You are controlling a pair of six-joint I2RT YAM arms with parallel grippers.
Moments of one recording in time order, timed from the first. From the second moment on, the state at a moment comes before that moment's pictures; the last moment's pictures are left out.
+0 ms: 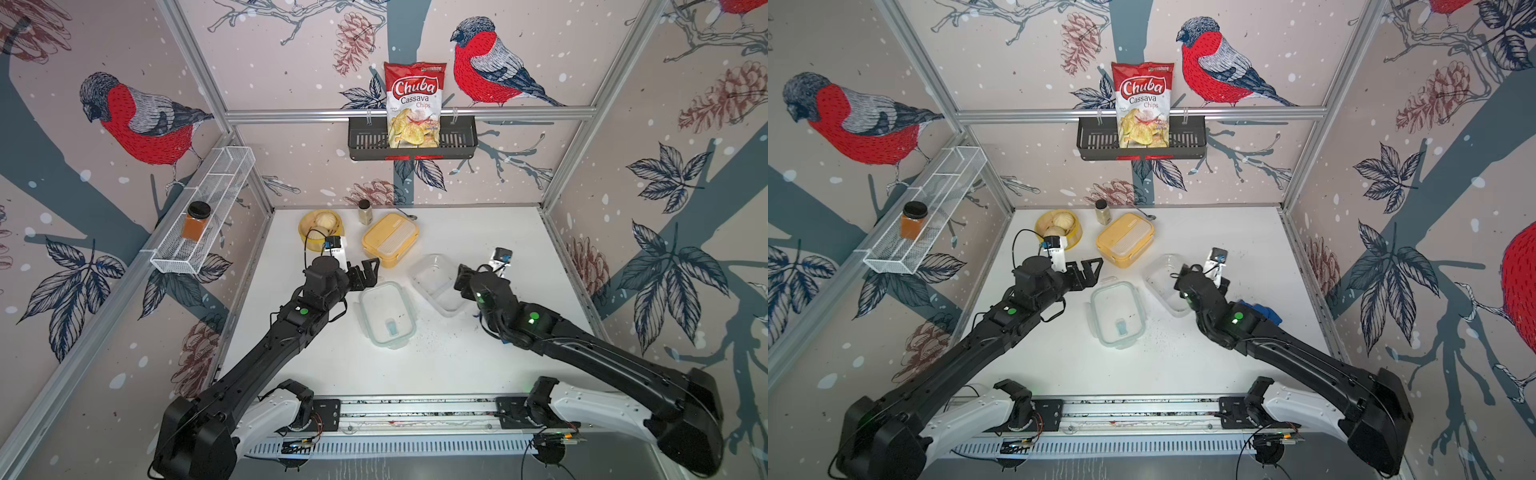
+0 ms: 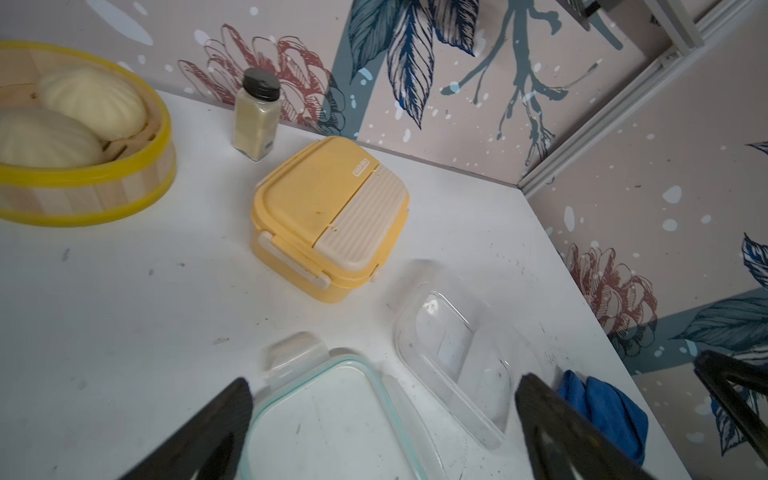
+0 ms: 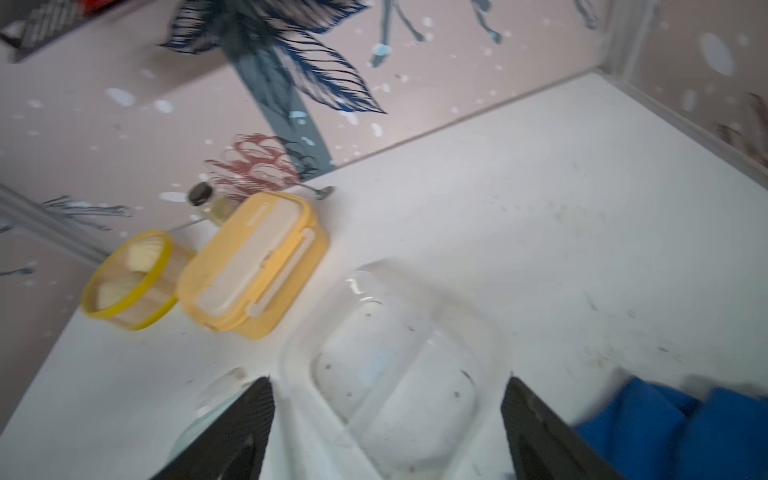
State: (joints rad) left arm -0.48 1.05 0.71 -0.02 0.06 -0.49; right arm 0.82 1.00 0.77 -0.41 0.67 0.76
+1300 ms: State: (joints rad) left arm -0.54 1.32 0.83 0.01 0.16 -0.36; right arm 0.11 1.28 0.66 -0.70 0.09 0.69
